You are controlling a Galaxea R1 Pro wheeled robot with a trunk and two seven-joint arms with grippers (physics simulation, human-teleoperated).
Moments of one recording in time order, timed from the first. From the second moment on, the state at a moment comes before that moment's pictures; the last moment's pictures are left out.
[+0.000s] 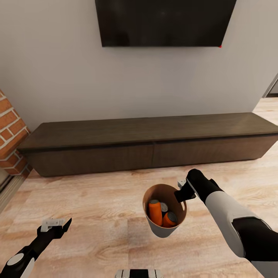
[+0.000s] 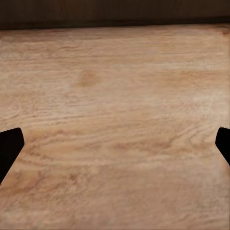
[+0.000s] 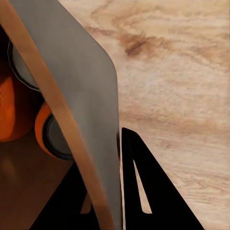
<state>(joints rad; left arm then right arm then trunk) -0.26 0.29 0.16 -0.86 0.18 -0.10 -0.30 -1.05 -0.05 0.13 -0.40 0.34 1.04 0.55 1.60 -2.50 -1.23</state>
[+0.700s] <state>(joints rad) -0.26 0.29 0.16 -0.86 0.18 -0.10 -0.30 -1.05 -0.05 0.13 -0.40 0.34 1.04 0.55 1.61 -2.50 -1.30</state>
